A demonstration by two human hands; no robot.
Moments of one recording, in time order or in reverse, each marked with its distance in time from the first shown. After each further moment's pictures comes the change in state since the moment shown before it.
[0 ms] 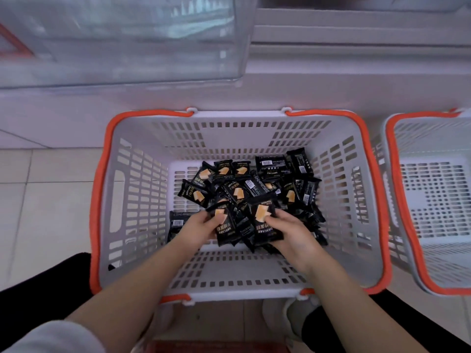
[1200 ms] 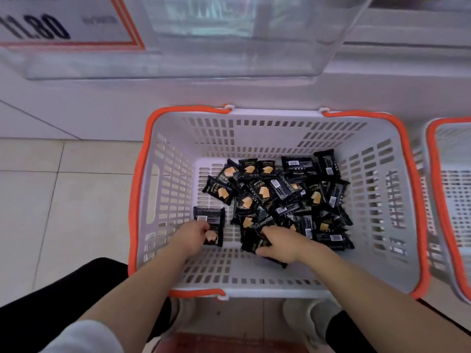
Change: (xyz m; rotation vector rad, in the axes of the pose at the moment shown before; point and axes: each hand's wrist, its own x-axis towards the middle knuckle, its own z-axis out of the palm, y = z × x) left_hand -0.003 -0.046 -0.062 0.708 0.015 0.030; right_hand 0.041 0.021 0.042 -1.763 -0.339 0.025
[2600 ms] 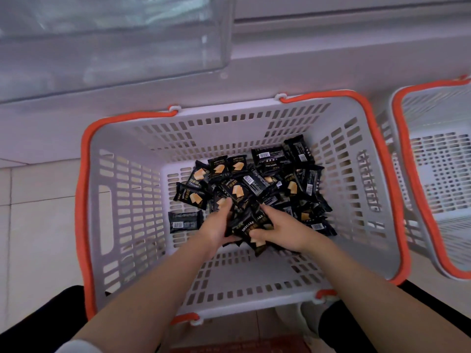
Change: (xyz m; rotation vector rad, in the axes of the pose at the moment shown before) left_hand 0.020 0.118 0.020 -1.172 -0.320 -0.271; right_hand -0.018 0.046 -0.011 0.769 0.268 -0.097
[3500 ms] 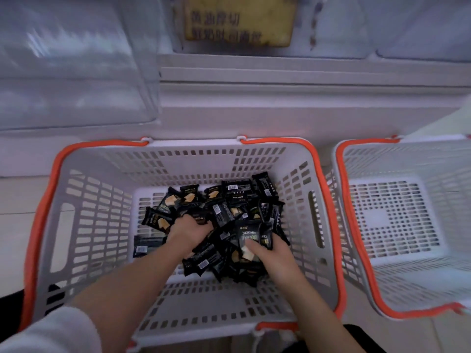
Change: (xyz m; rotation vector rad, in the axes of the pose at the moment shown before) left_hand 0.021 0.038 0.033 1.004 0.499 0.105; right_hand -0.051 0.013 -0.029 0.533 0.422 0.118
